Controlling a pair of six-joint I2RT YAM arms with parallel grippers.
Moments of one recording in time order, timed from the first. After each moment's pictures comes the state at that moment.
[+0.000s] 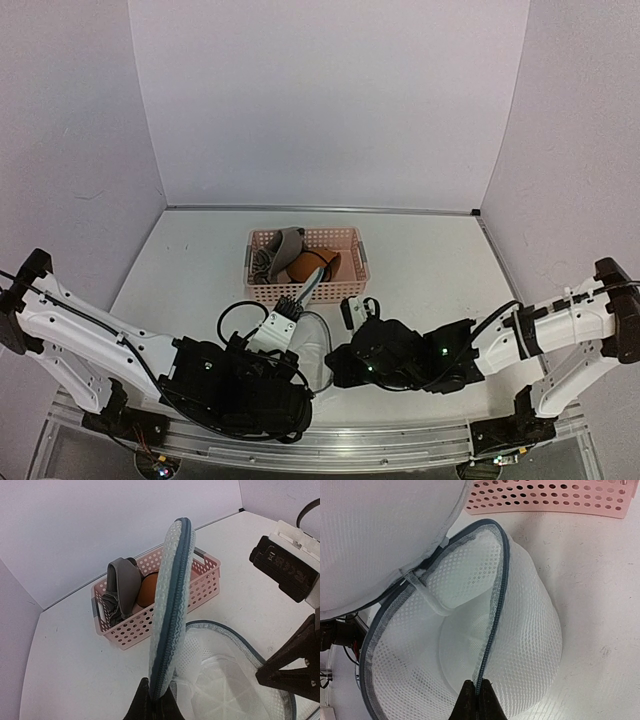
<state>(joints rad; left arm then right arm) -1.68 1.56 1.08 -0.66 -1.24 -0.78 1.37 1.49 0.78 -0.03 0.34 0.98</state>
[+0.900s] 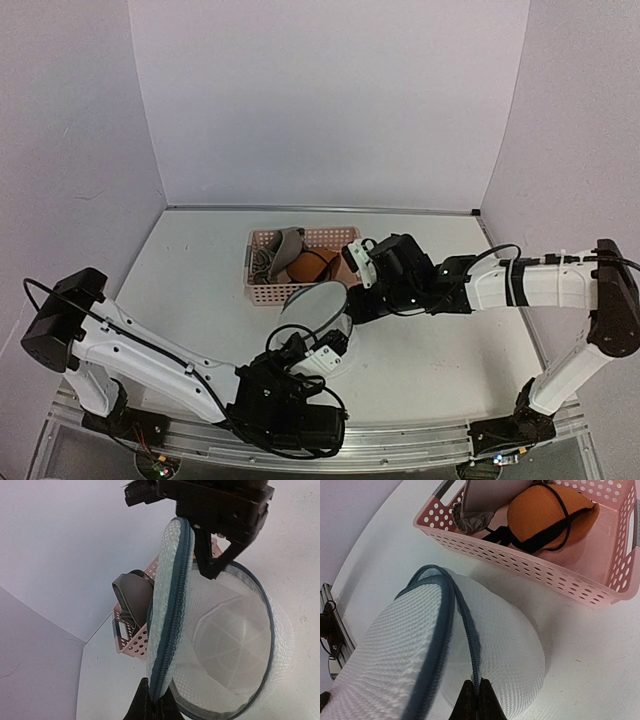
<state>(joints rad) -1.68 1.81 1.18 -0.65 -1.36 -0.53 0.96 1.55 0.96 -0.16 -0.04 0.47</state>
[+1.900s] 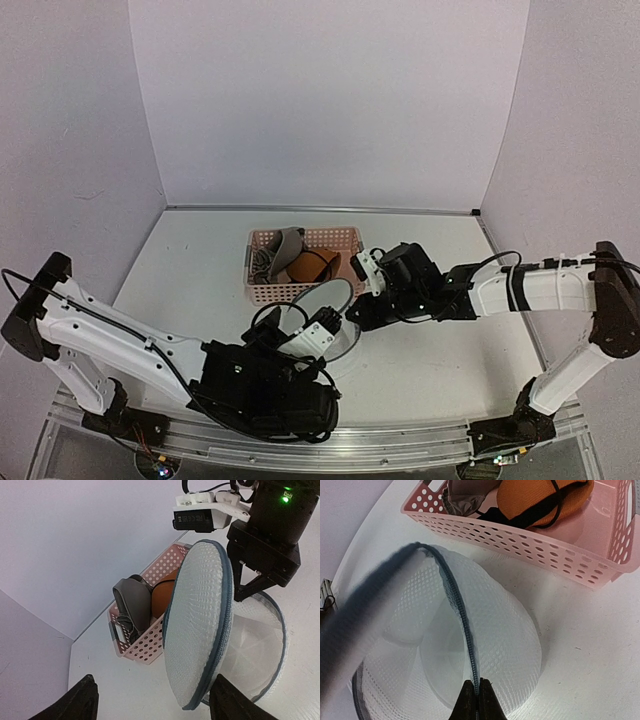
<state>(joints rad) -1.67 1.69 1.20 -0.66 -1.29 -0.46 0.91 1.53 0.86 -0.09 -0.12 0.48</state>
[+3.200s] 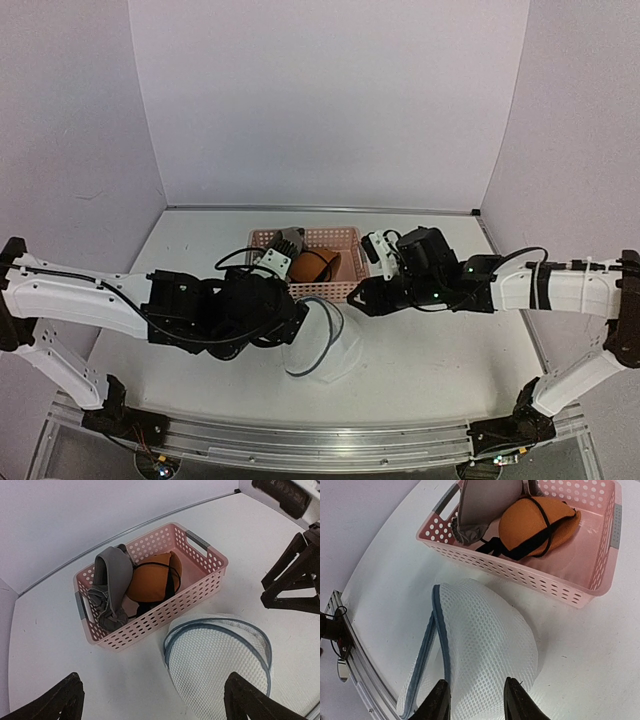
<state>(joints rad) -1.40 1.44 1.12 -0.53 -0.88 -0.48 0.89 1.43 0.88 -0.13 -0.10 0.46</state>
